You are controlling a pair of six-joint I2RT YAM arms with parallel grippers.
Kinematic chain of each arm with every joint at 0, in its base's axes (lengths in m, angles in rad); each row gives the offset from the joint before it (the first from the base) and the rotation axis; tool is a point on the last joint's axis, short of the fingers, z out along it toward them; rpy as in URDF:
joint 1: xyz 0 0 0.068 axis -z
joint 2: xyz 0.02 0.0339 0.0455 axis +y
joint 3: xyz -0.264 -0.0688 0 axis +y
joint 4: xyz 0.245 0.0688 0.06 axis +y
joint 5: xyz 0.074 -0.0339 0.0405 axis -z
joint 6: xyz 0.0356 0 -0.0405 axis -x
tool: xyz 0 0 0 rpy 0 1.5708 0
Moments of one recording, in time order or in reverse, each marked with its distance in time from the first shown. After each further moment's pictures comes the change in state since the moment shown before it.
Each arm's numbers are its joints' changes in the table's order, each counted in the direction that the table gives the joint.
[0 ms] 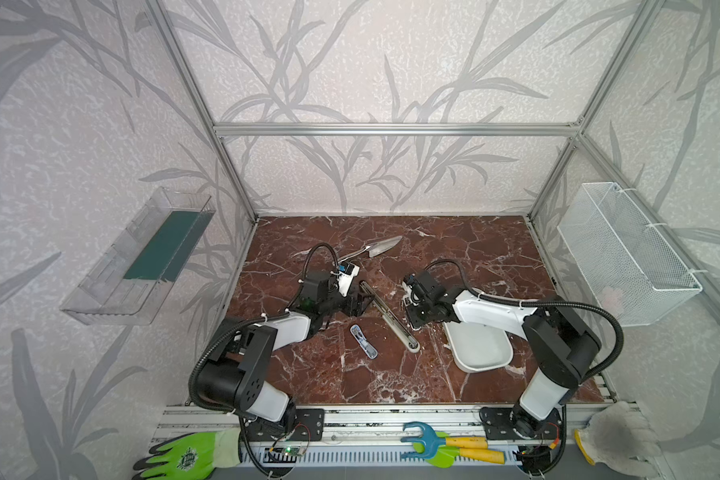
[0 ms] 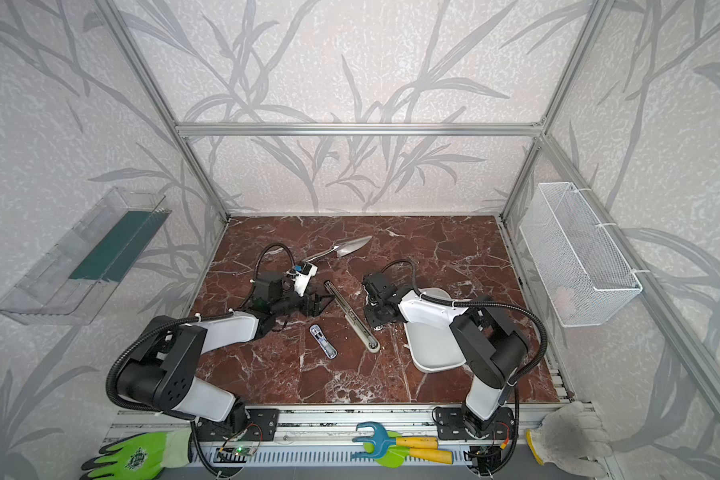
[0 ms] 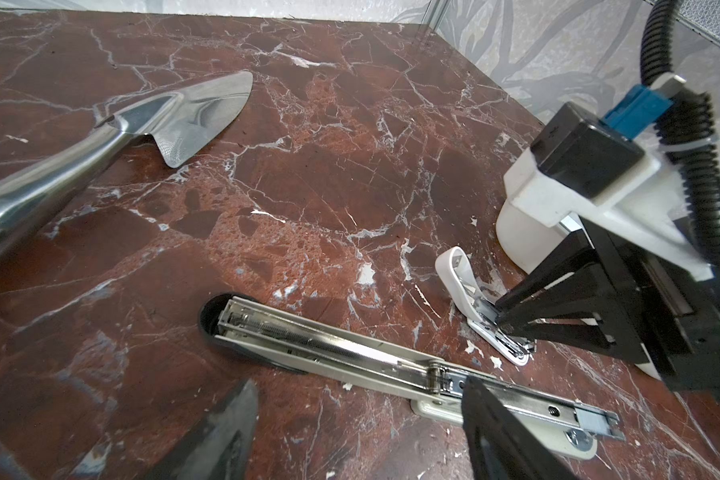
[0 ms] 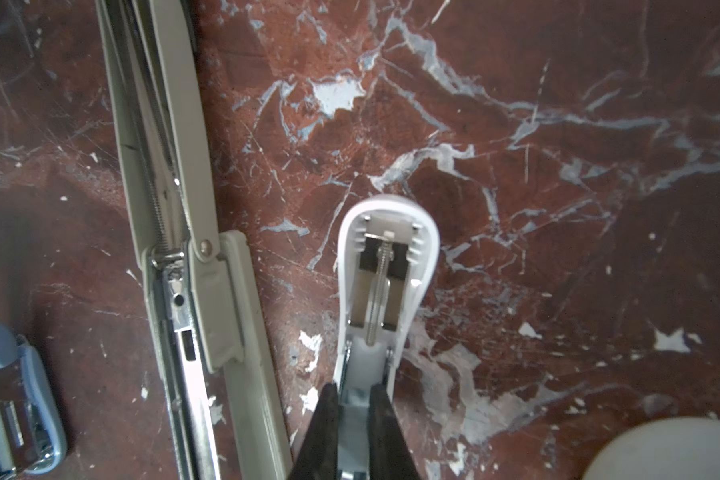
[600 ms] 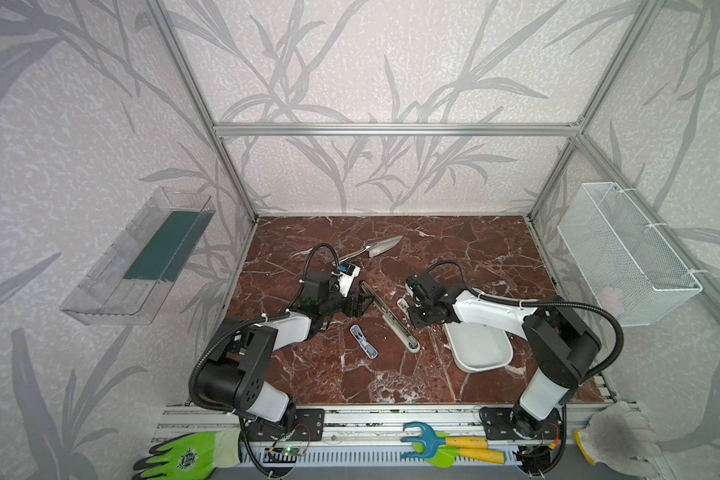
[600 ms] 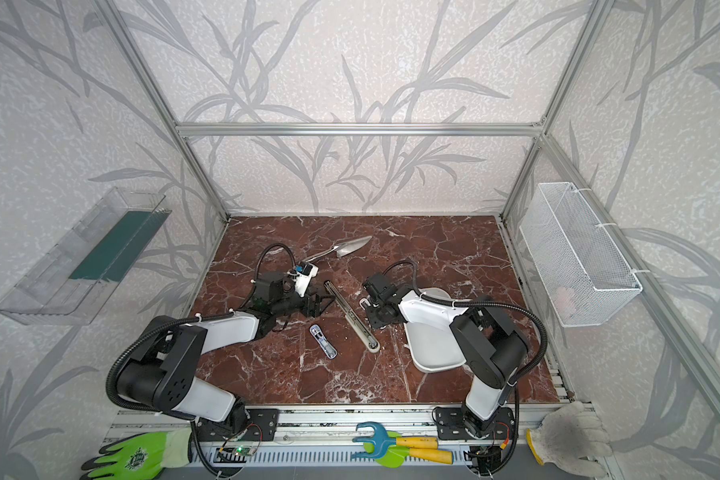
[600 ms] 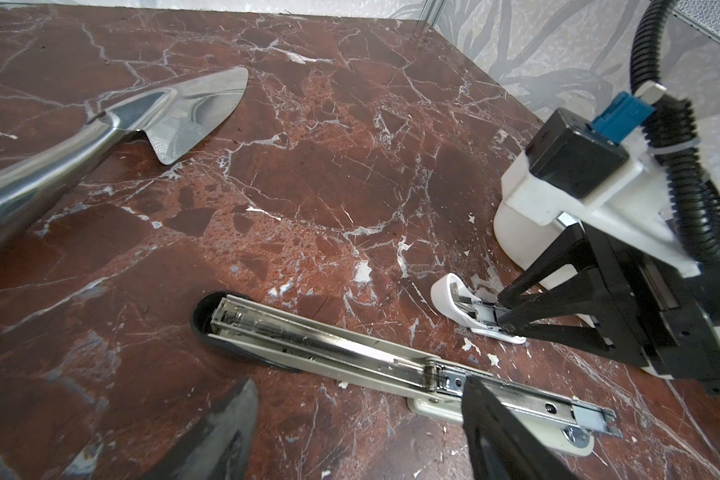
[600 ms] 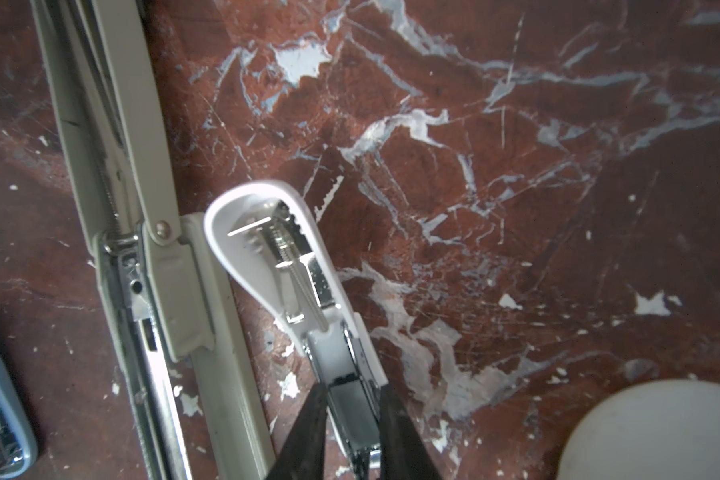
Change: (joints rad) left arm 0.005 0.000 0.000 0.008 0.000 -0.001; right arm 0.000 -0.001 0.002 0.040 0.025 -0.026
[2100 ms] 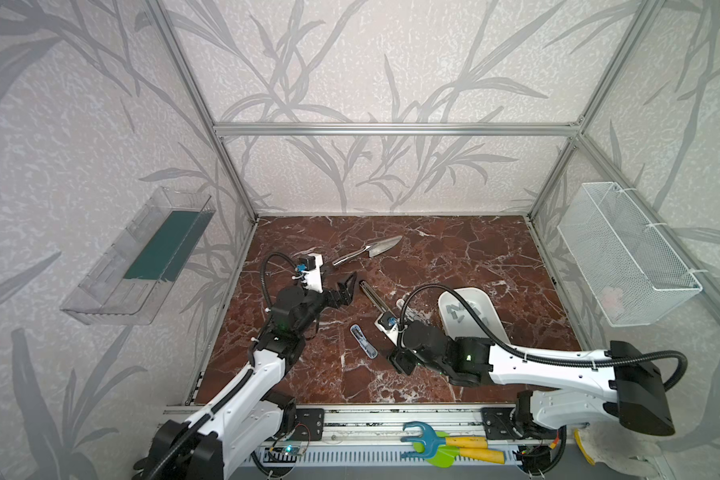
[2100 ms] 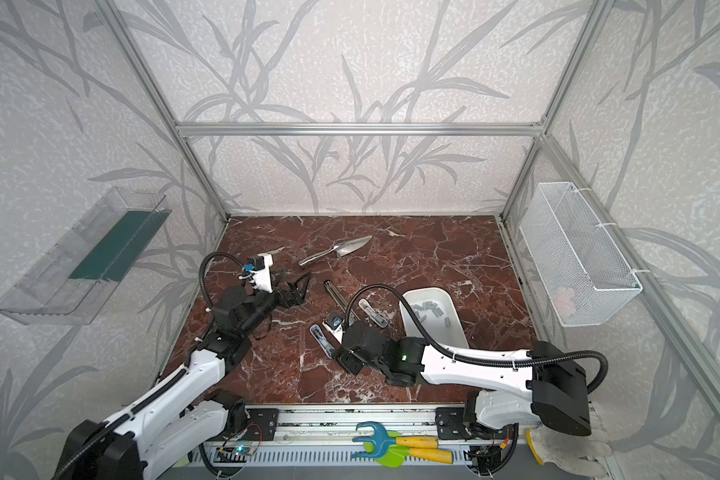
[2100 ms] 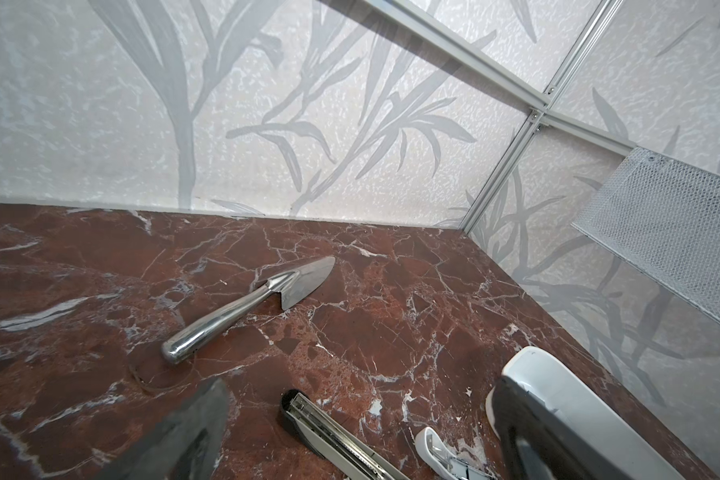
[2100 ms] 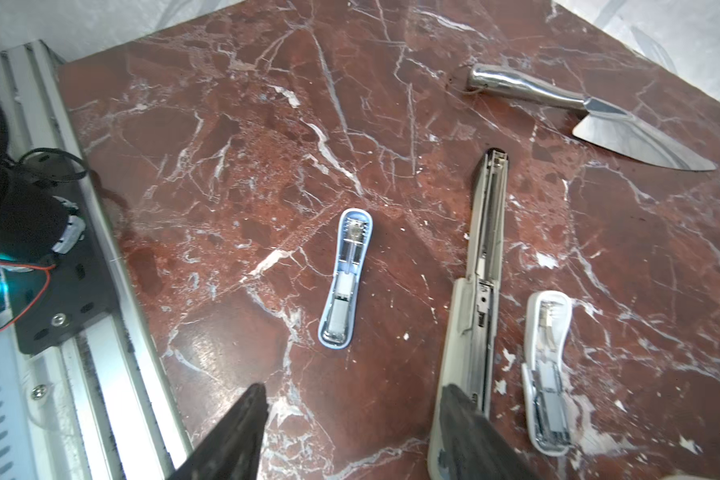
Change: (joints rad) left arm 0.007 -0.637 0.136 0.035 -0.368 0.304; right arm -0.507 -0.433 0.231 -0.276 0.208 0.143
